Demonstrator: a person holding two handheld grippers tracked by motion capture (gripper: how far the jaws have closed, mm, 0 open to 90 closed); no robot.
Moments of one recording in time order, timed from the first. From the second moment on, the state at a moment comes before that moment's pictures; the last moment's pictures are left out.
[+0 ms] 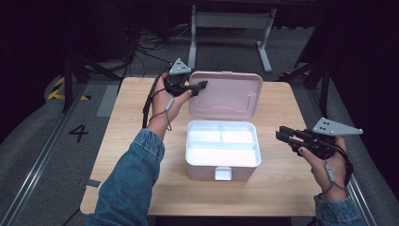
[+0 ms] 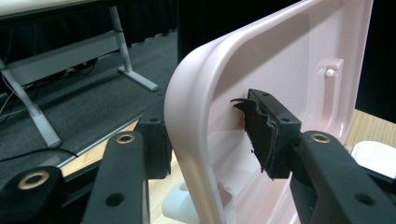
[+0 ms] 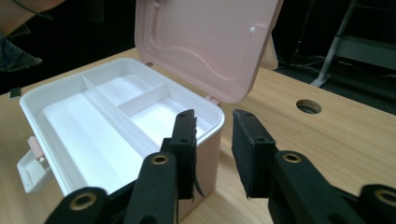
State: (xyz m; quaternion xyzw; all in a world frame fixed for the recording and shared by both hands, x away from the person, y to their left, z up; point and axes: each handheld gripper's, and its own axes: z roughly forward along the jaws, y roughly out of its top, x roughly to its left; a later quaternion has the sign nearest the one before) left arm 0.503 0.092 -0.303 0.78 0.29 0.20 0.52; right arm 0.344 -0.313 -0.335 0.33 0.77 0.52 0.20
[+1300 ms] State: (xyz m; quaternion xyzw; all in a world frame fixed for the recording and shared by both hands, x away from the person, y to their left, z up) left arm 0.557 0.081 -0.348 0.79 0.35 0.14 0.49; right arm 0.352 -0.320 -0.346 0.34 0.77 0.51 0.19
